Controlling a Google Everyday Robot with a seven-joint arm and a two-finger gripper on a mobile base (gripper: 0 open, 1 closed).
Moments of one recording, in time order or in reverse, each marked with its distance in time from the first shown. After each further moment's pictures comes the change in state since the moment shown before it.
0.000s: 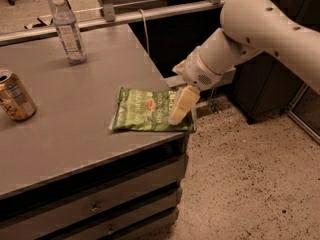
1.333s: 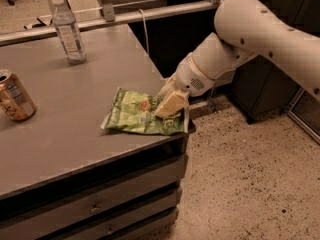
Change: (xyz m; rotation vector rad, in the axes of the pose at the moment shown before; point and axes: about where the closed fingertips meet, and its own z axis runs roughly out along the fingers) arm -0.023 0.037 0.013 -0.142 -0.060 0.075
